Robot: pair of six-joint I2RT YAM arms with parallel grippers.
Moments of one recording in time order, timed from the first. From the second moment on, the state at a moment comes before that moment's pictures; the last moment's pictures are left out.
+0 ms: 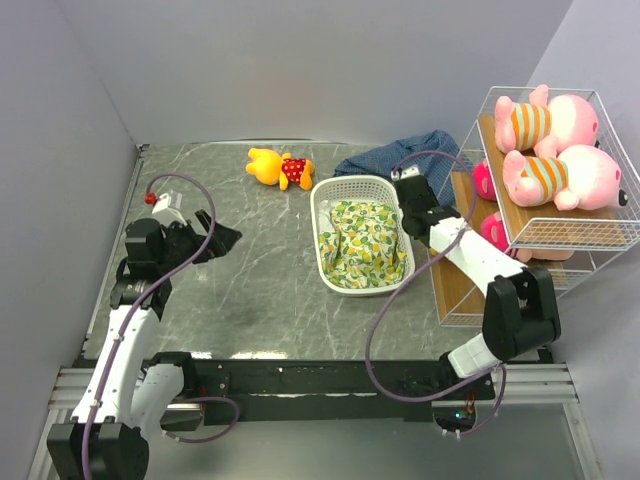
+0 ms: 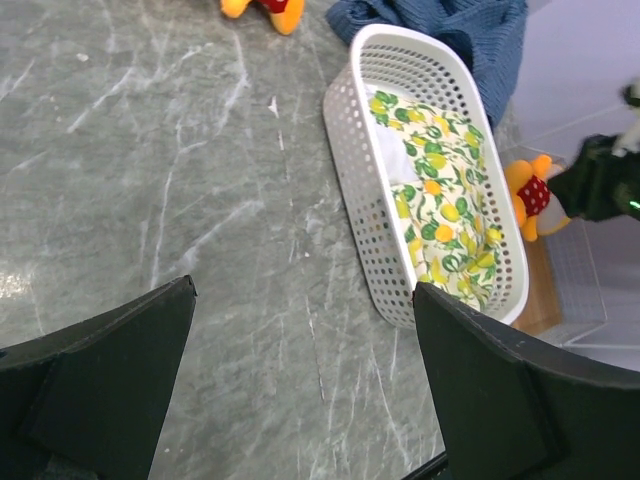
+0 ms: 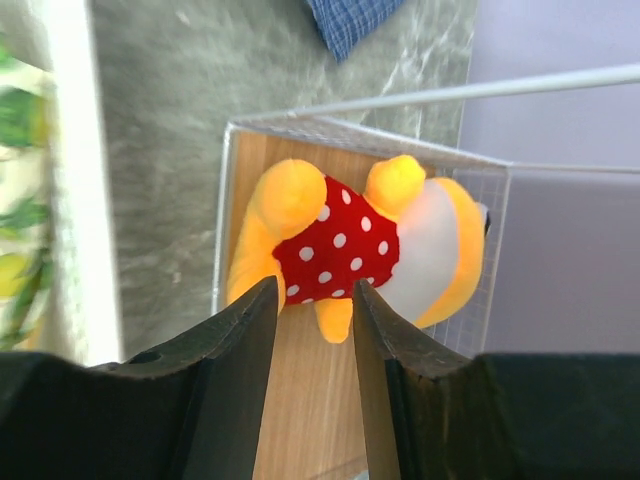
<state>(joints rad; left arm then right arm) 0.01 0.79 0.66 -0.21 0.49 -0.51 0.32 1.51 1.06 -0.44 0.63 -0.24</state>
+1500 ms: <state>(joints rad) -0.08 2.46 2.10 -0.11 0.32 -0.42 0.82 0.77 0.96 -0.23 0.12 0.08</state>
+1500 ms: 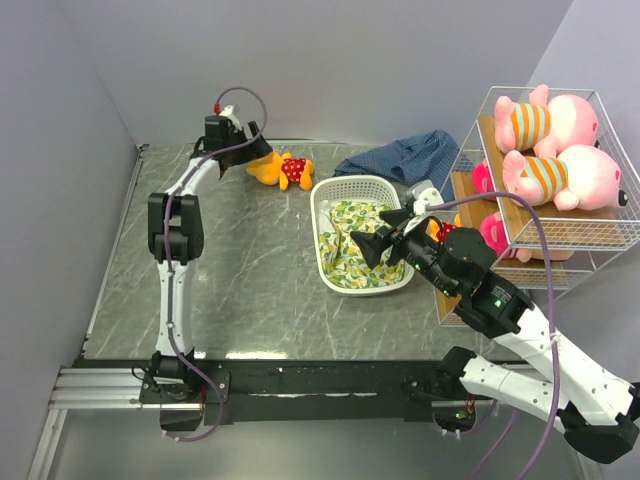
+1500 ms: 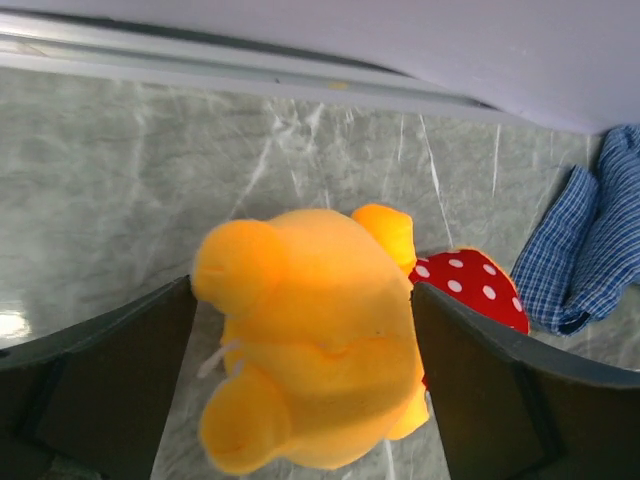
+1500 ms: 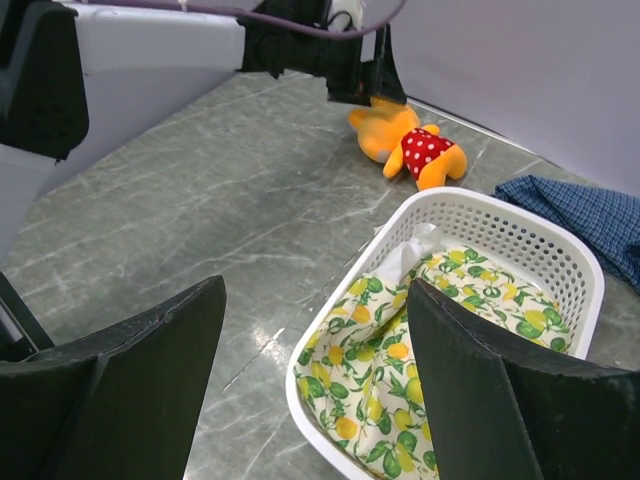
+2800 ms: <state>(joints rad) -0.05 1.05 0.79 0.16 0.48 -0.62 0.82 0.82 0.95 -0.13 -0.11 0.55</state>
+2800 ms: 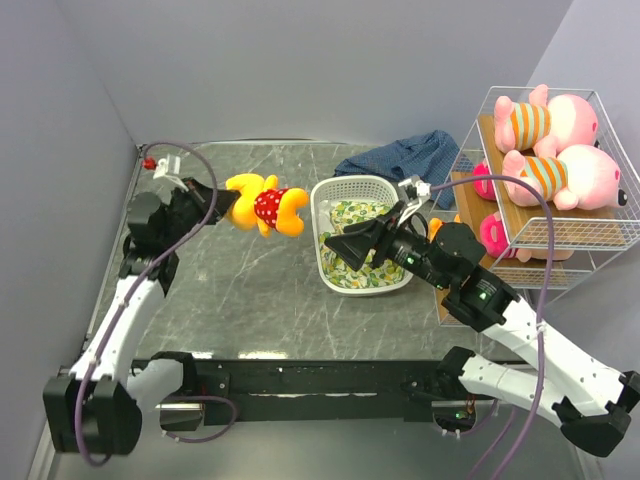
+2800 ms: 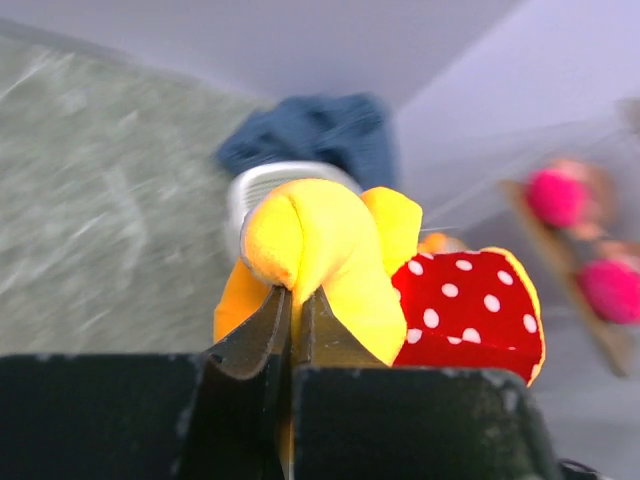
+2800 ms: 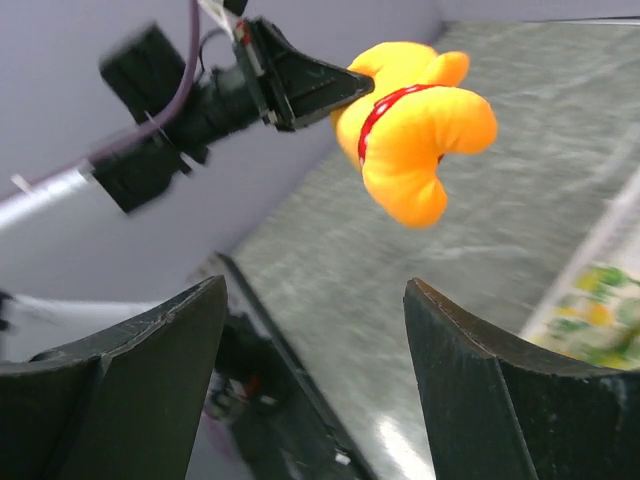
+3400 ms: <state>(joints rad) -0.09 0.79 0.63 0.56 0.69 -1.02 0.86 0.97 0.89 0.33 -0.25 0.77</state>
